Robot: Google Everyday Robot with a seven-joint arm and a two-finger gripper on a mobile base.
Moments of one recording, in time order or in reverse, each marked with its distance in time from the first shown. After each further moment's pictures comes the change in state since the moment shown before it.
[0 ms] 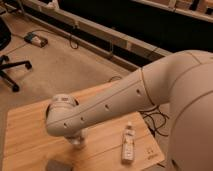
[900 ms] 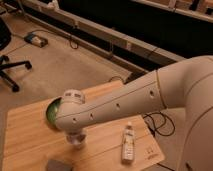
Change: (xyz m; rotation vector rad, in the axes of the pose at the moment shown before) arm -0.014 -0.012 0.000 -0.026 -0.133 -0.041
